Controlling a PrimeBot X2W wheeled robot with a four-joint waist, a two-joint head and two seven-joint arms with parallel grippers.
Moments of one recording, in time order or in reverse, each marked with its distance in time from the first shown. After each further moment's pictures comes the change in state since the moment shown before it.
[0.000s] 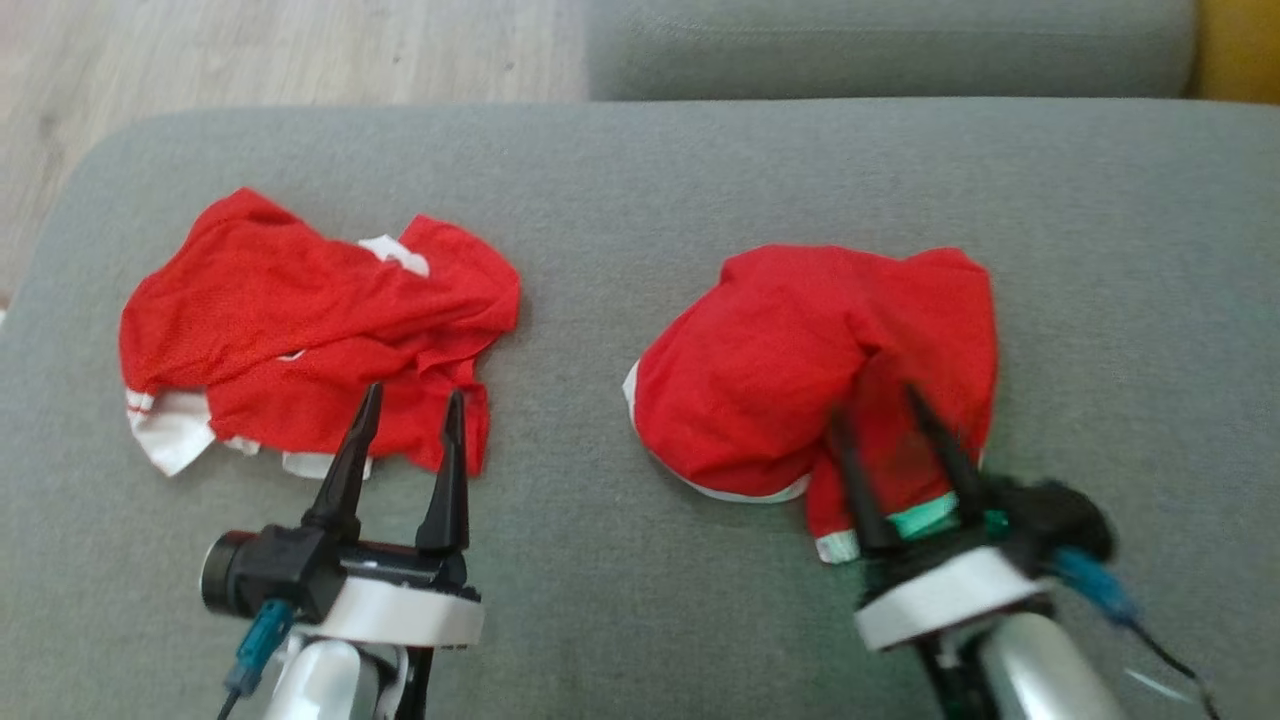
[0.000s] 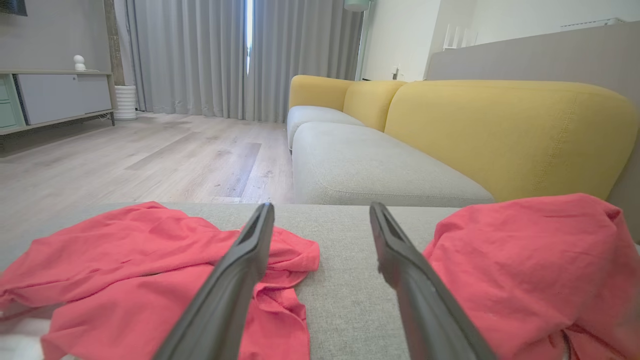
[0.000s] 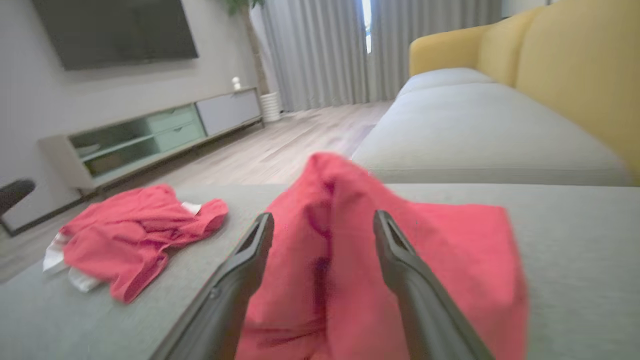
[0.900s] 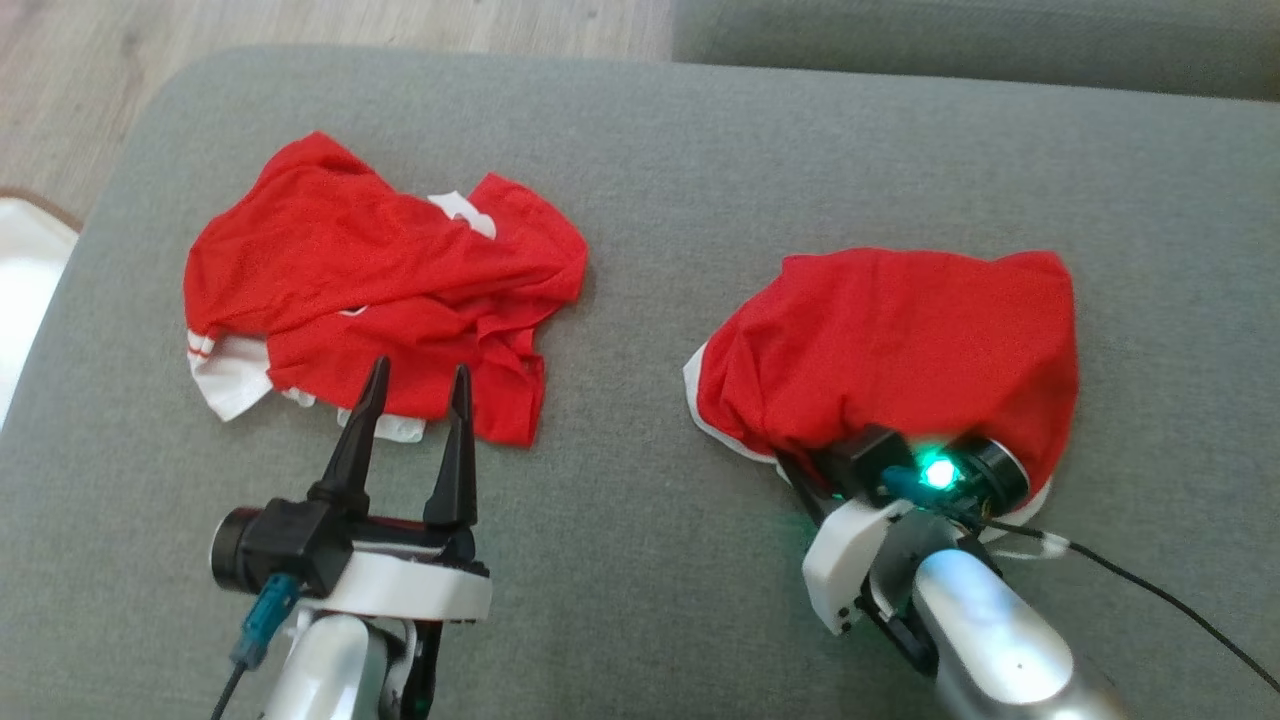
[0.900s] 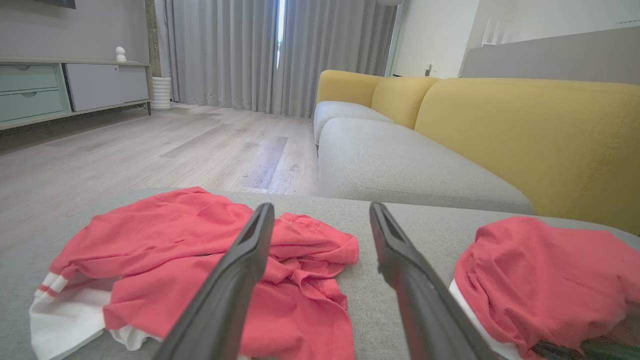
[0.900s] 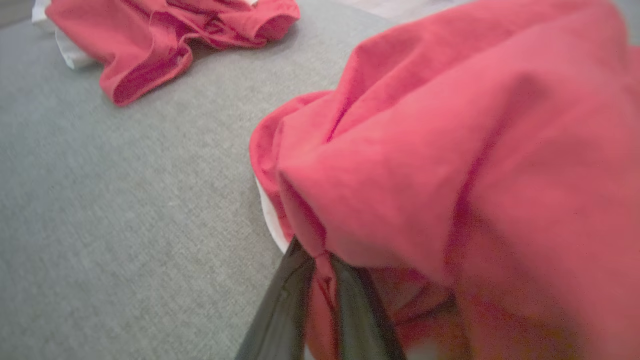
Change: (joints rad) left arm -0.052 -0.024 0.006 0.032 -0.004 -0.021 0.000; right arm -0.291 -0.020 0.218 0.442 -0.181 0.000 0.206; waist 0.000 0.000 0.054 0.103
